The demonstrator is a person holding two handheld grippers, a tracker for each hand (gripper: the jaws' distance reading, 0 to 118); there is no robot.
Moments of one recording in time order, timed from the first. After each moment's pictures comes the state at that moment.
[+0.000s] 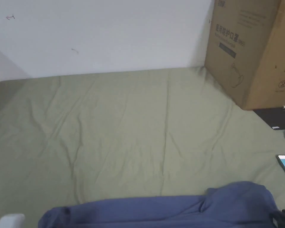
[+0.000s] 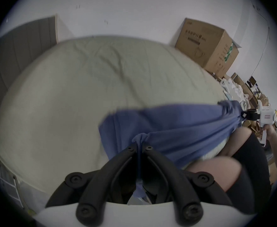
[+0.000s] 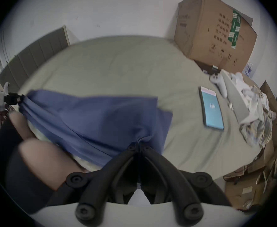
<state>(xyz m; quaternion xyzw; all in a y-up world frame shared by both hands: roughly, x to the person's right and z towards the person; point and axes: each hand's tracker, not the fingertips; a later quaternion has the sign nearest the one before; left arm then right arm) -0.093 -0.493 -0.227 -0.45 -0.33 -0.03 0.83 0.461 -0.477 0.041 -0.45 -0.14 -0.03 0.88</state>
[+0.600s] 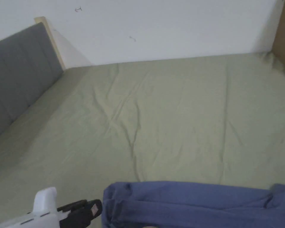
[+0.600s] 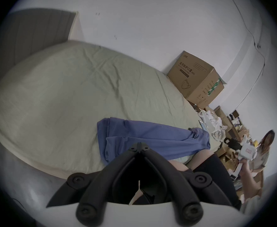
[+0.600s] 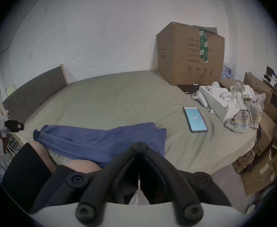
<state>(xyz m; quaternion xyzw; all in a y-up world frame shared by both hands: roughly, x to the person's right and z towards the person) -0.151 -0.430 -0.199 -0.39 -0.35 0.14 0.84 0.392 -0.391 0.102 -0.27 -0.18 -0.10 0.94</state>
